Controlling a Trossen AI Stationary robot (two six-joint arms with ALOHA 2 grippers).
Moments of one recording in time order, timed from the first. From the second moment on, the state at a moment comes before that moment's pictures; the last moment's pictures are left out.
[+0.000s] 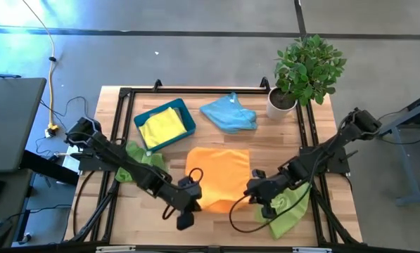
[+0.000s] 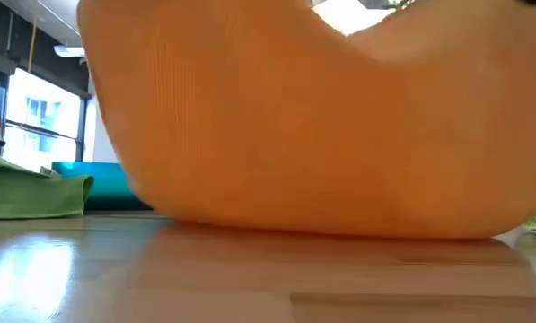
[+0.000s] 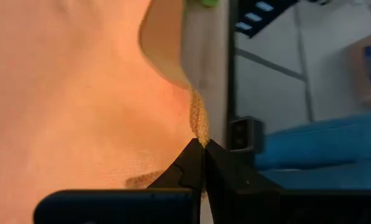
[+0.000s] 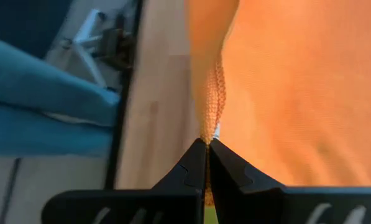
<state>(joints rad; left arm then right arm) -0.44 1.68 1.22 -0.32 -0.10 -0.76 0.57 1.42 1.00 -0.44 -0.02 0.54</state>
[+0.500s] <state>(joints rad) -0.46 1.72 1.22 -0.44 -0.32 -0.80 0.54 1.42 1.00 -0.52 0.18 0.40</state>
